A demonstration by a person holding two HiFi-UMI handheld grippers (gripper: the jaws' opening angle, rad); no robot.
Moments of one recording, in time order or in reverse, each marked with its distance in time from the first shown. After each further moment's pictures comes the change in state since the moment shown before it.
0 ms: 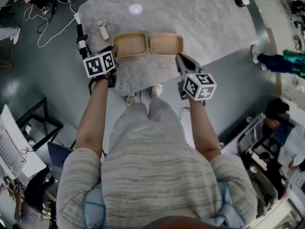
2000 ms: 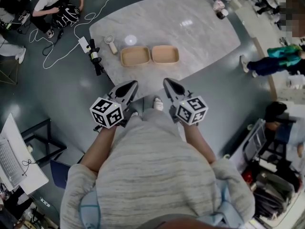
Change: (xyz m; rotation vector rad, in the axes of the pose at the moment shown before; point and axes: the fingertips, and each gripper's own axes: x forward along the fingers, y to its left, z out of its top) left arm -0.205 -0.148 -0.059 0.209 -0.339 -0.640; right arm -0.100 0.155 -0.006 -0.043 -0.174 0.155
